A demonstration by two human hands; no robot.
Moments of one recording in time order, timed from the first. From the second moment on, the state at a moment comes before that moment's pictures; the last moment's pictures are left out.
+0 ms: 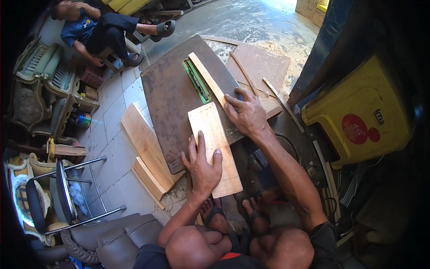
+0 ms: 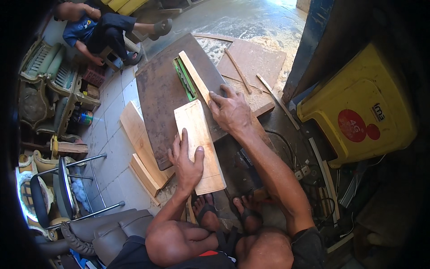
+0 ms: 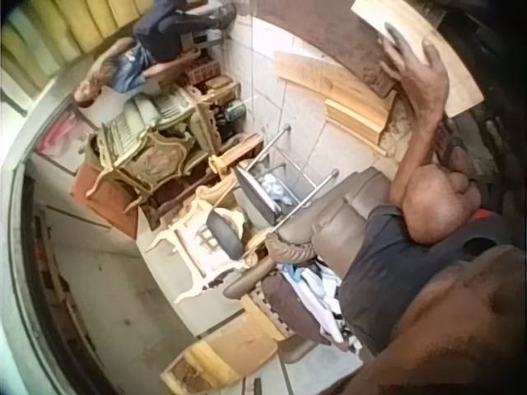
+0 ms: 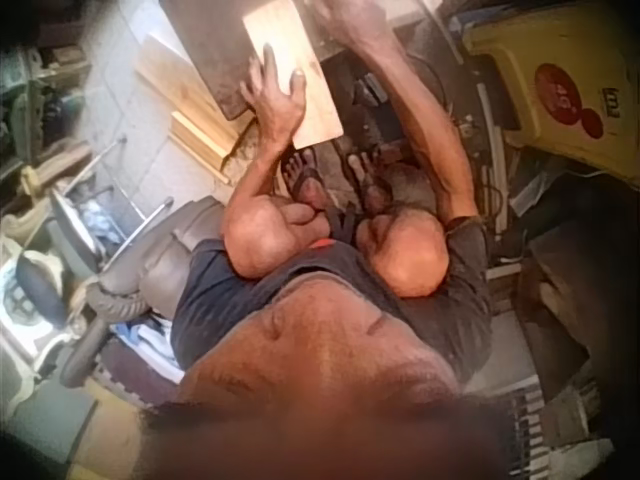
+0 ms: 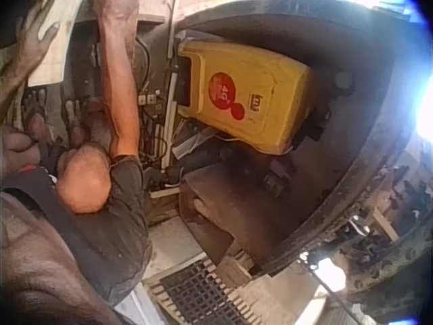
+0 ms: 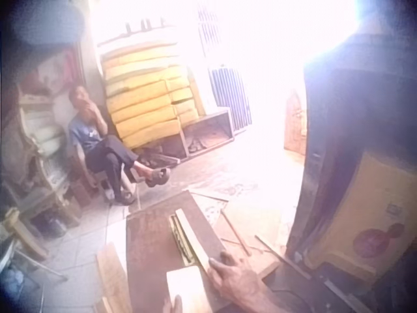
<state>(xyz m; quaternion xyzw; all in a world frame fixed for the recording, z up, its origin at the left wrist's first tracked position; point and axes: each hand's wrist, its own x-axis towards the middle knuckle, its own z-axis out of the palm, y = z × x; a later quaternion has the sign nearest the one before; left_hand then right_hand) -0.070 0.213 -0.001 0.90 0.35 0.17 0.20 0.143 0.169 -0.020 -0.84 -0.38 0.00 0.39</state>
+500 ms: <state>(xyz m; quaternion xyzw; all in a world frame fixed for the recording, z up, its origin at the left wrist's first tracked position) -0.027 0.211 -0.011 0.87 0.37 0.22 0.23 0.146 0.167 -0.024 -0.82 -0.38 0.00 0.43</state>
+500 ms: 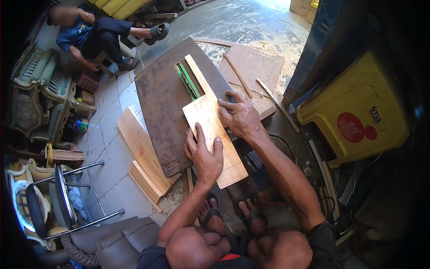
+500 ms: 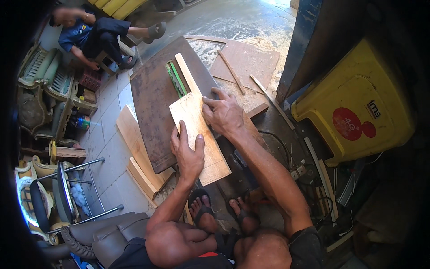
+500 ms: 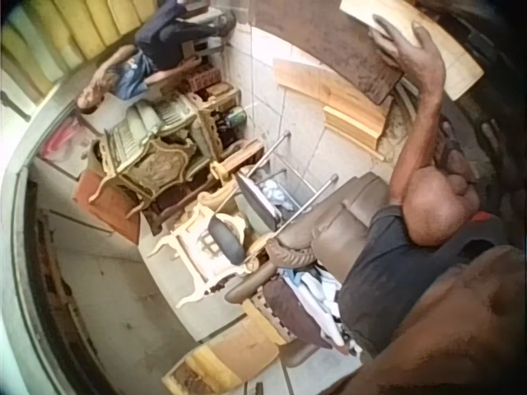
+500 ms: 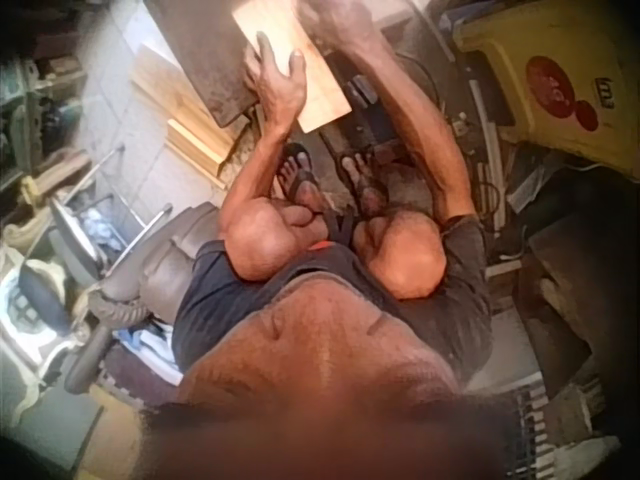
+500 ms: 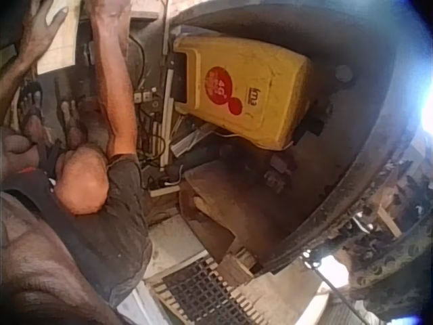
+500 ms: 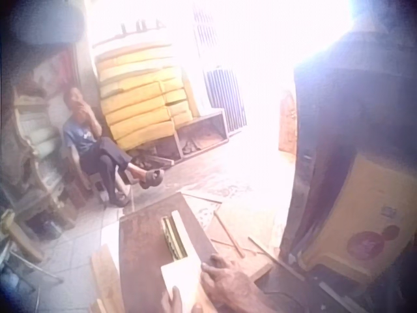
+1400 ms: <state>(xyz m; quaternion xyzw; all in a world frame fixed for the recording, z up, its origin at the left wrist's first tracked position) -0.021 0.218 -0.013 0.86 0.38 0.25 0.24 0.145 0.168 -0.020 -0.81 -0.40 0.00 0.43</state>
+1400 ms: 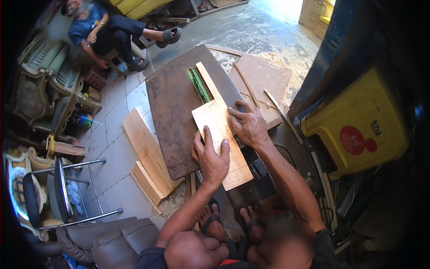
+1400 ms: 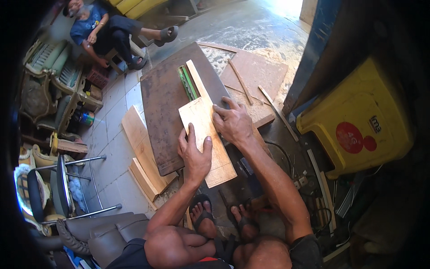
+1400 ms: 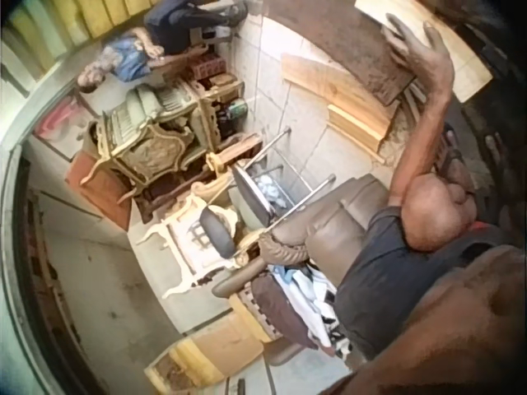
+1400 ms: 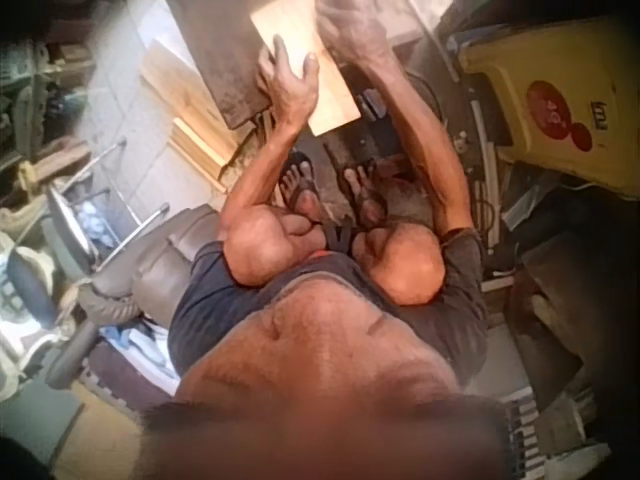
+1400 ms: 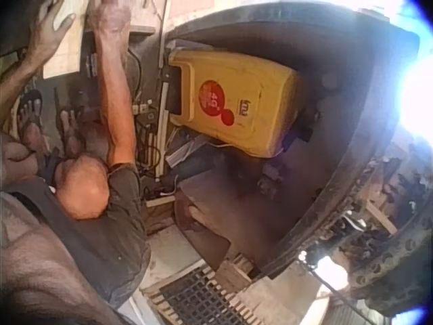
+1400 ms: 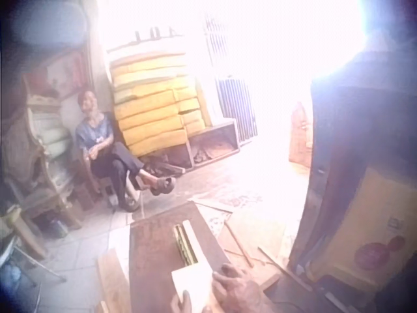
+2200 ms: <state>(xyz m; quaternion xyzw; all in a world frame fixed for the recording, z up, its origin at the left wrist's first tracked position) -0.025 0.219 -0.020 0.85 0.38 0.28 0.23 0.146 0.162 -0.018 -0.80 -0.47 -0.03 0.37</state>
